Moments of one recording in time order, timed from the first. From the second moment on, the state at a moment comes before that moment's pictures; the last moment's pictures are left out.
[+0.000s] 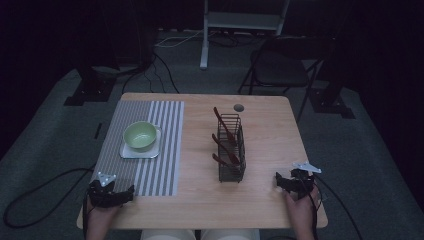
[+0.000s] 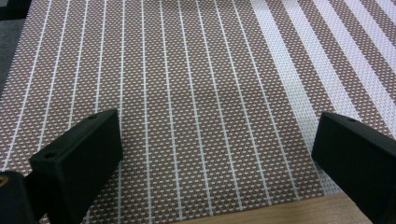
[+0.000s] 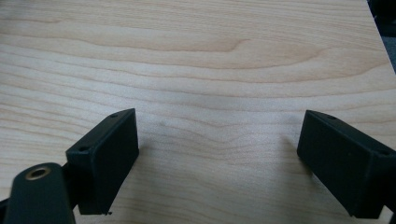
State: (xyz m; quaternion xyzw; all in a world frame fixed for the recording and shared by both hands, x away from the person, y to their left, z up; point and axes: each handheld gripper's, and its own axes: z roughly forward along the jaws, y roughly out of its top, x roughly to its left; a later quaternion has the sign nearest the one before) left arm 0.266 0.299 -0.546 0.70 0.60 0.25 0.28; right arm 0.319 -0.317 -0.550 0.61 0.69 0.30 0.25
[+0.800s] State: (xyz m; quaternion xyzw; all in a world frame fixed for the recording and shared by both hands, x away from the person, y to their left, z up) left arm 0.267 0.303 -0.544 0.72 0.59 0.24 0.28; right arm 0.319 -0.317 -0.550 0.61 0.69 0.30 0.25
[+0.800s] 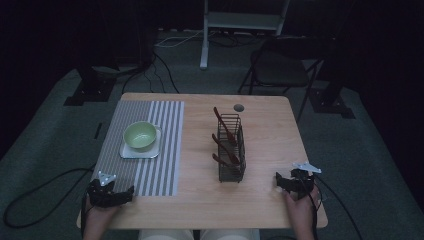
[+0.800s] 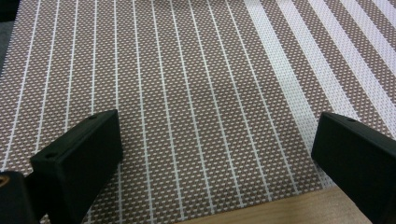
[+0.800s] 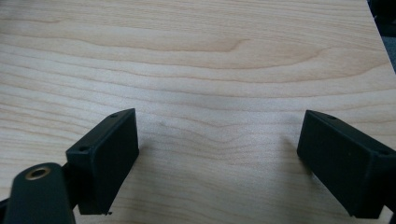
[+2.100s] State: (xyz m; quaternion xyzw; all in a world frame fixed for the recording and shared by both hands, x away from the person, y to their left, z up) left arm 0.257 0.282 -0.528 0.75 0.54 0.21 0.32; right arm 0.319 -0.317 -0.550 0.61 0.69 0.30 0.25
